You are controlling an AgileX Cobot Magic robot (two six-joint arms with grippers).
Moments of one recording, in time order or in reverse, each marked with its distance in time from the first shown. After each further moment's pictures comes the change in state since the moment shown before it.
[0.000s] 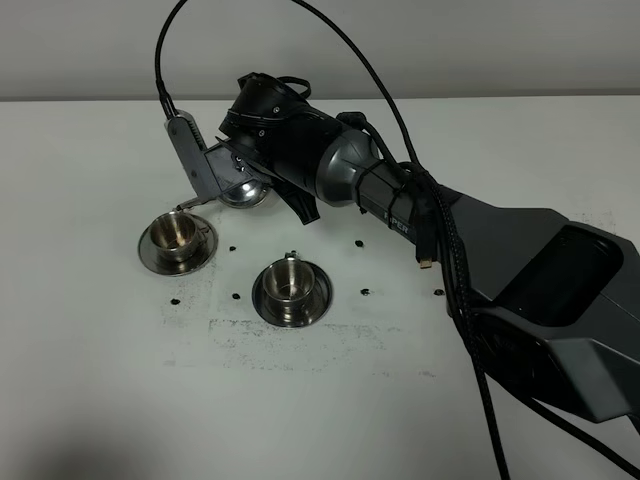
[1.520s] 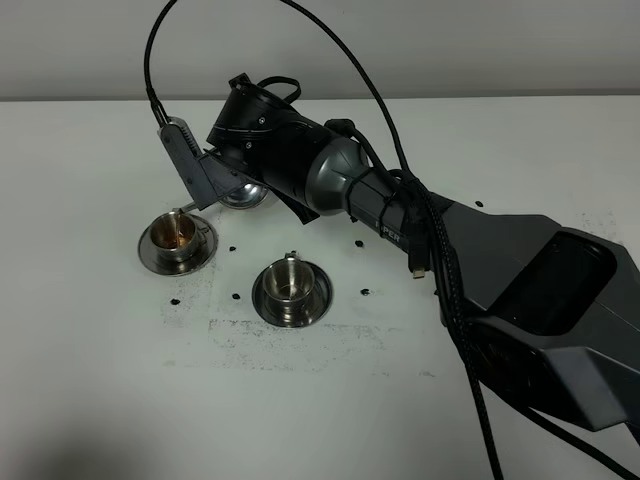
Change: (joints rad) left arm 0.000 0.000 0.000 0.025 0.000 0.000; right arm 0.029 0.000 0.000 -0.080 0.020 0.007
